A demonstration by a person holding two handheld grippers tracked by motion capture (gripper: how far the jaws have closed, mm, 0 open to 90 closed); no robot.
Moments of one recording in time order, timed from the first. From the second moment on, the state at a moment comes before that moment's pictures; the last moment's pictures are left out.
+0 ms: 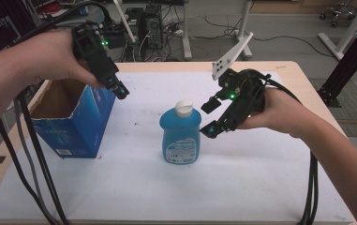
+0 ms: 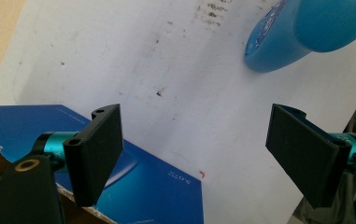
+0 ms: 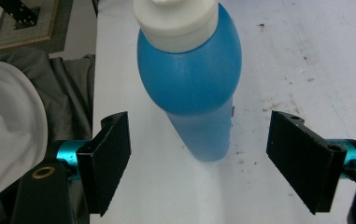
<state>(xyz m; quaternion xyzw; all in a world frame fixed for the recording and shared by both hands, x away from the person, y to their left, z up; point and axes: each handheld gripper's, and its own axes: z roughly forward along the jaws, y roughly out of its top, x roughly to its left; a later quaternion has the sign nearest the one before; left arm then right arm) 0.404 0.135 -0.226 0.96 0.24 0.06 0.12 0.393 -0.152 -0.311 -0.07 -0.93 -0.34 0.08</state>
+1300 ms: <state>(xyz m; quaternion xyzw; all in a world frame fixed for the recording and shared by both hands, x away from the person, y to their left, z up) 0.401 0.134 -0.227 0.96 0.24 0.06 0.12 0.390 -0.112 -0.342 -0.04 -0.94 -0.33 0.08</state>
